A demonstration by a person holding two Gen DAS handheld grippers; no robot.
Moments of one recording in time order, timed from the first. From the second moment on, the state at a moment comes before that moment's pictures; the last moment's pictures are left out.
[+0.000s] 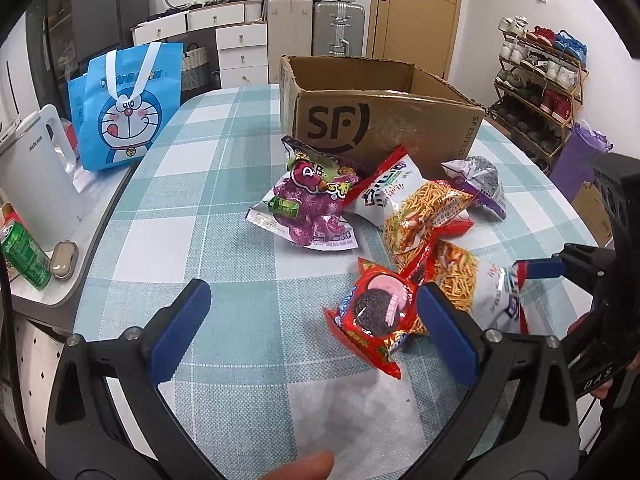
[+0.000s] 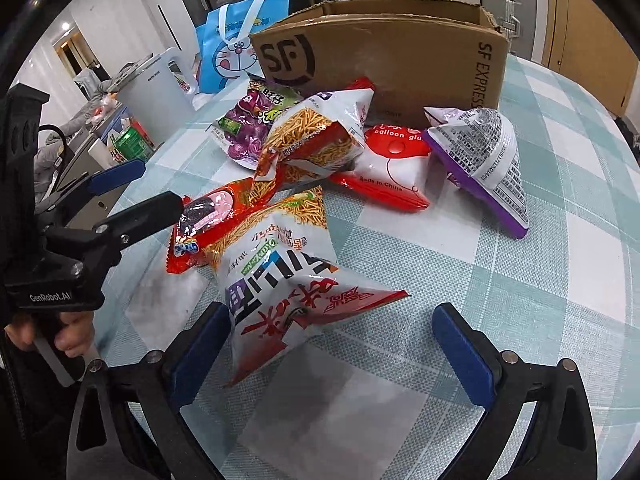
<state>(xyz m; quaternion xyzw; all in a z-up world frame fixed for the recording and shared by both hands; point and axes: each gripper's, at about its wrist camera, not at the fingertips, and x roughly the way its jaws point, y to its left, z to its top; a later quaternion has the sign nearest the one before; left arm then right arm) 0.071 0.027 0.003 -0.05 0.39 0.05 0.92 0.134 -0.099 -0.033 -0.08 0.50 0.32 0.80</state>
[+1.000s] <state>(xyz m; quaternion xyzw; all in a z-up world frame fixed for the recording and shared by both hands) 0.069 0.029 -0.004 -0.03 0.40 0.05 0.91 0.124 -0.101 -0.012 -0.06 0.42 0.37 0.83</state>
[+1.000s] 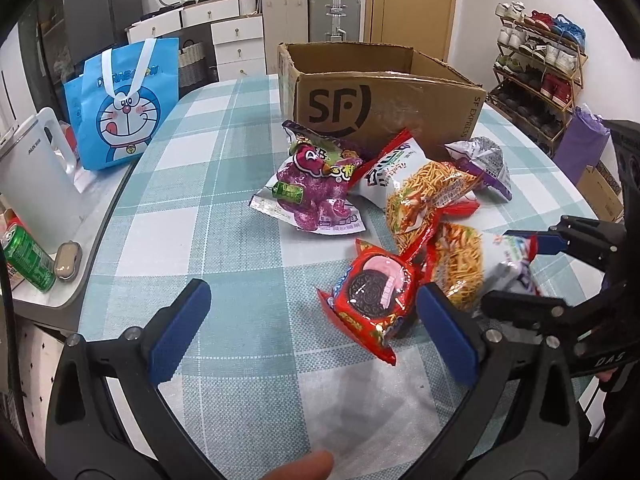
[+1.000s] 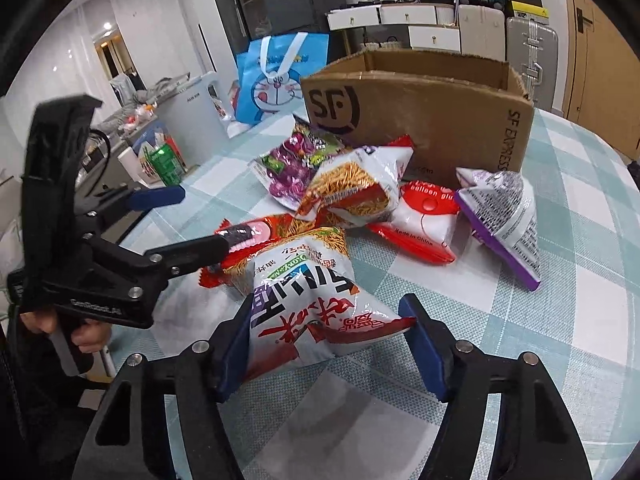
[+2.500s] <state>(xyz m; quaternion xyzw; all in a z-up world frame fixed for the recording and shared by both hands) 0.090 0.002 -0.037 -0.03 0.43 -0.01 0.90 0.134 -0.093 -0.035 -0.06 0.44 0.33 0.83</state>
